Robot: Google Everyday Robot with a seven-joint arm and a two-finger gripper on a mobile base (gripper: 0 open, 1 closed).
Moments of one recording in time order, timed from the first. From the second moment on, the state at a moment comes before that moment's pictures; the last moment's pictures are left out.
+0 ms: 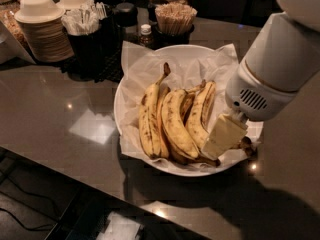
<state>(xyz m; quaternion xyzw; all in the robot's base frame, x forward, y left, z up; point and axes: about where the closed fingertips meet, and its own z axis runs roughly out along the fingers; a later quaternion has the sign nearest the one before) 0.390 -0.113 0.906 -0.46 0.88 0.08 0.09</state>
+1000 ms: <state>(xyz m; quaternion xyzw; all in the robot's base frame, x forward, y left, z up) 0.383 -0.108 0.892 -0.49 0.86 0.10 0.07</state>
